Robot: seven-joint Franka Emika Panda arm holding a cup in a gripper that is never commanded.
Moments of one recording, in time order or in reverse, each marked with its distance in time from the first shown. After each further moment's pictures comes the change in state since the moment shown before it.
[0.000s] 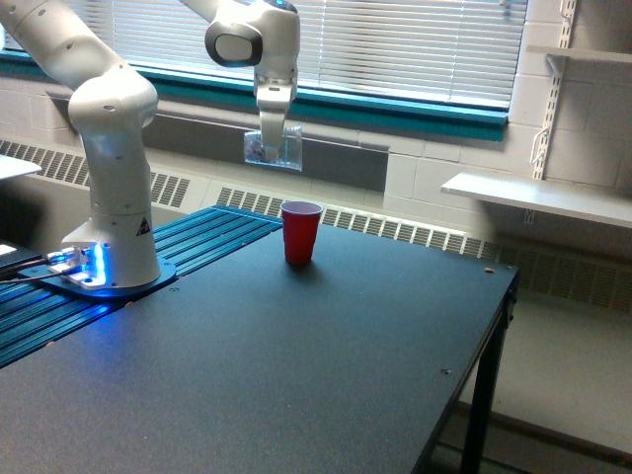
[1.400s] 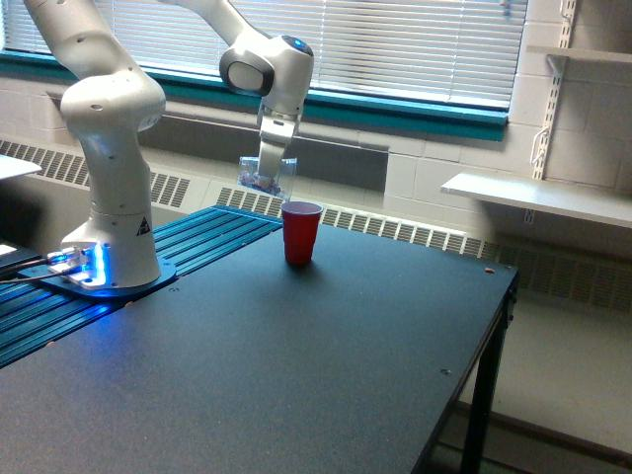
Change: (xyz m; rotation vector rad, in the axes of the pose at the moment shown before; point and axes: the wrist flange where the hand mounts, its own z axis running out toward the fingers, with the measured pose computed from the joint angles) arm 0.010 -0.002 0.062 -0.135 -0.119 0.025
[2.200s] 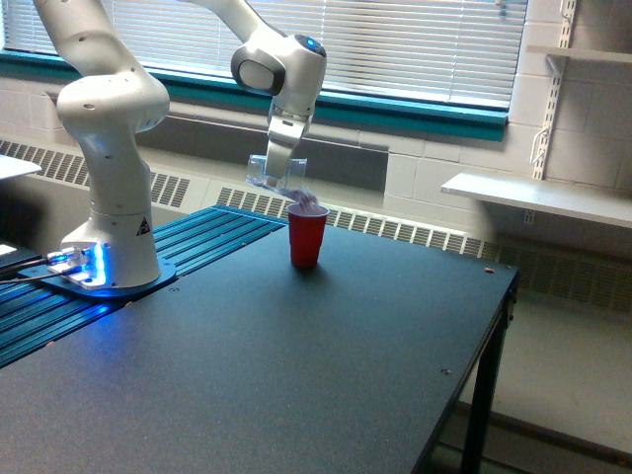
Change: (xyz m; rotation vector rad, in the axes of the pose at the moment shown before) arm 0.024 -0.004 -0.015 0.014 -0.026 0.073
